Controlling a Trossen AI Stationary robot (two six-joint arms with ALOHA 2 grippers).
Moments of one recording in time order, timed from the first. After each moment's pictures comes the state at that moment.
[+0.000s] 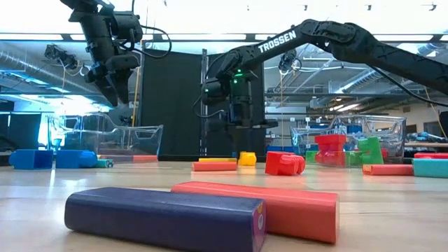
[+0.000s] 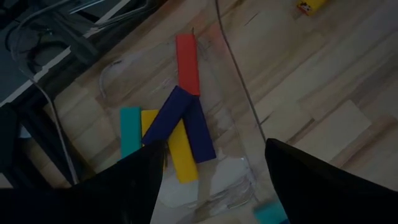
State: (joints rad) left arm 0.79 1.12 0.97 -0.96 -0.06 -0.06; right arm -0.47 2.54 2.31 -1.37 0.02 0.85
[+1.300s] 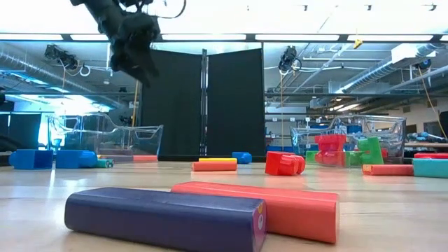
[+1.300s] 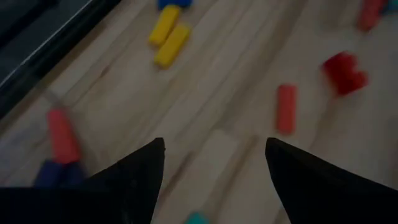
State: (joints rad) left arm 0.33 1.09 0.97 -0.75 -0.08 -0.26; right arm 0.25 1.73 2.15 -1.57 0.37 1.06
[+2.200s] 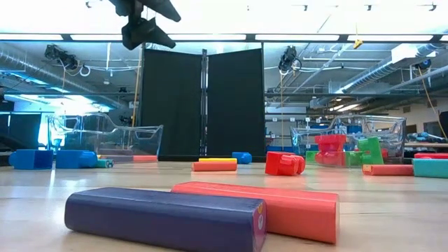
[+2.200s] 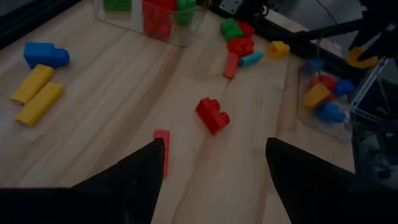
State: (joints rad) left arm -0.08 1.11 0.97 -0.45 -0.18 -0.50; right arm 1.07 1.54 1.27 -1.19 0.05 2.26
